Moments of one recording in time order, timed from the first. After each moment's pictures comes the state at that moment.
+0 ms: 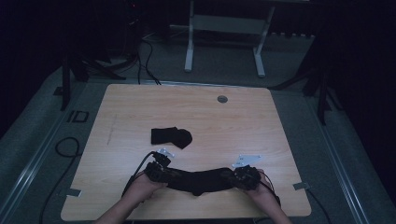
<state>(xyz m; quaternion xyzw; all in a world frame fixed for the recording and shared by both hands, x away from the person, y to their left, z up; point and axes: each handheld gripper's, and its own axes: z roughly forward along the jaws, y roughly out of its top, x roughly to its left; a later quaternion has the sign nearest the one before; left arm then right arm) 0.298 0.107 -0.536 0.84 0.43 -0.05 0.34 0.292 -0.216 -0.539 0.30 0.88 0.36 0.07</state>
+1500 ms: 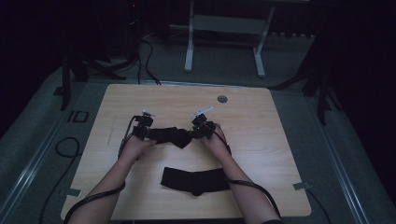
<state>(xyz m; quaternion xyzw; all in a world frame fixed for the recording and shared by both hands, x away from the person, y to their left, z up) 0.425 0.162 -0.540 0.77 0.57 0.05 0.29 0.468 -0.080 -0.554 0.36 0.87 0.32 0.09</state>
